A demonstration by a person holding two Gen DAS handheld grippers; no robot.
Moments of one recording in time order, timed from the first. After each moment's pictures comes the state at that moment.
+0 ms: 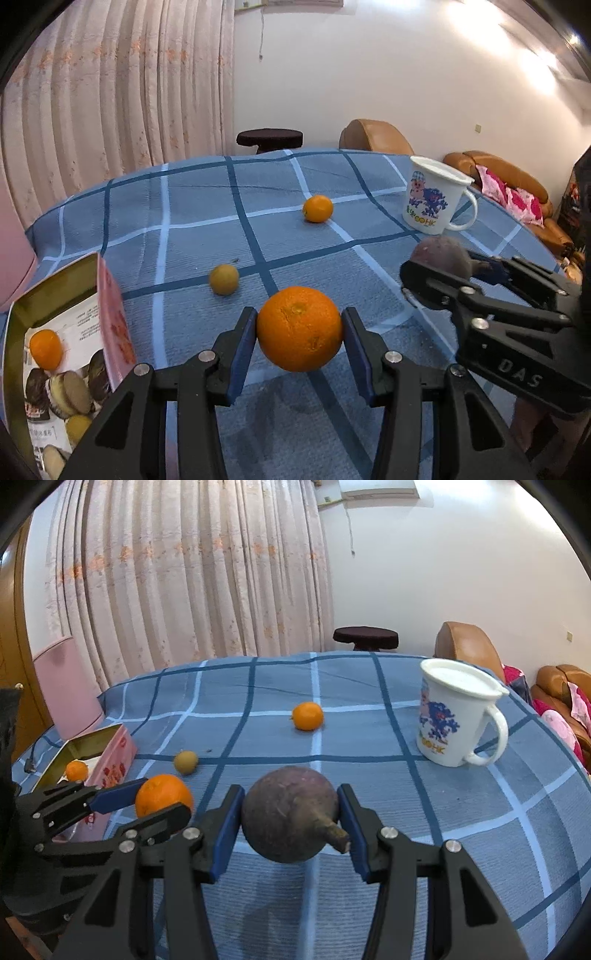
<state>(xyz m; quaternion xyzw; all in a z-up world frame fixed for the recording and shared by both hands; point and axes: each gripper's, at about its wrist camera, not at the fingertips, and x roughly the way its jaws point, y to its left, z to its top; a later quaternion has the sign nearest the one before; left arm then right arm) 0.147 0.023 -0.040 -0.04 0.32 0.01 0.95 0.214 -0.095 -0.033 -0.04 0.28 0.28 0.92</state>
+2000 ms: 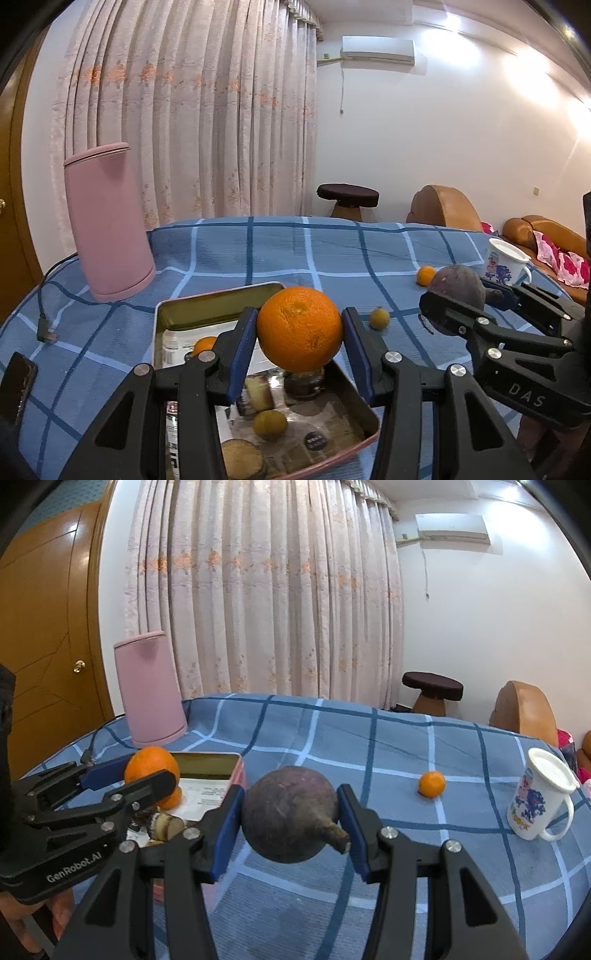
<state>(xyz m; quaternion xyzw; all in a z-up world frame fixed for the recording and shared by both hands) 0.059 0.123 0.001 -0.07 0.22 0.16 0.96 0.158 0.011 0.003 -0.08 0.19 0.40 0.89</state>
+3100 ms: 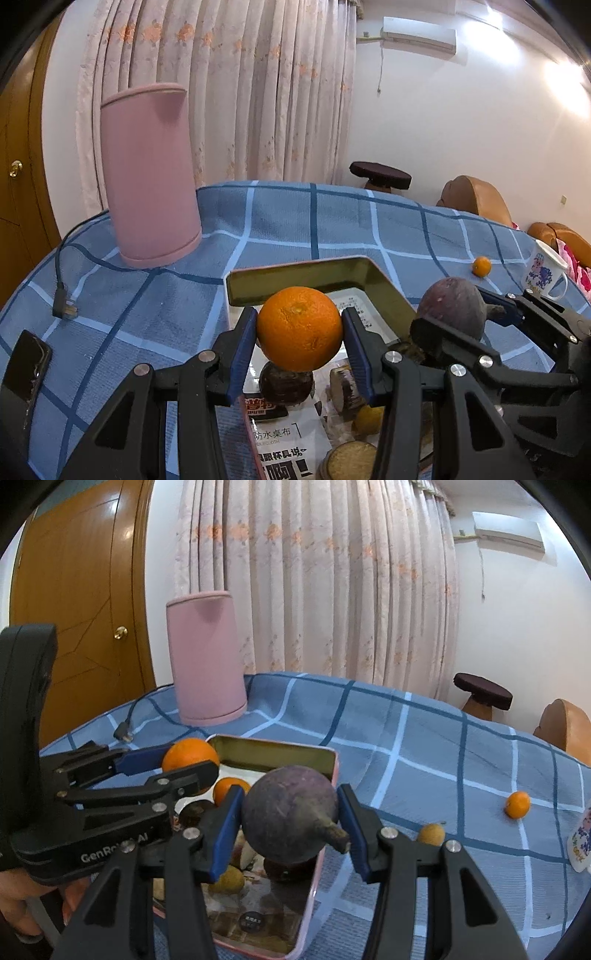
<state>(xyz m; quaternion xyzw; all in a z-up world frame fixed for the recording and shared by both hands) 0.053 0.196 -0.022 -0.11 0.27 0.20 0.94 0.143 0.098 -0.023 -0.13 0.21 0.47 0.85</state>
